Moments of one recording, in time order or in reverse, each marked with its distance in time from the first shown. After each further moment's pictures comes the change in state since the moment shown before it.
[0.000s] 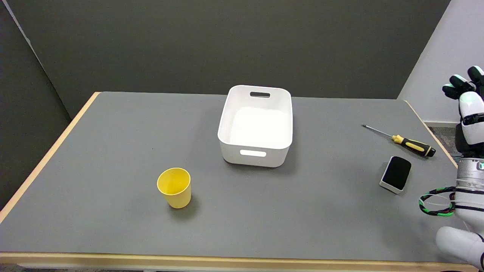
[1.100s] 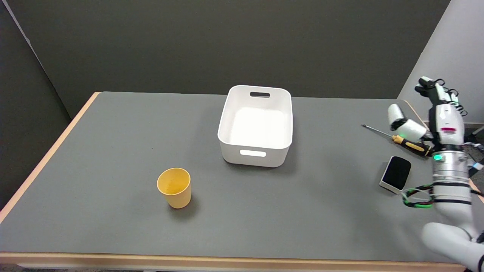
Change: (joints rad) arm -0.129 -0.014 0.045 0.389 0.046 -0.216 -1.080
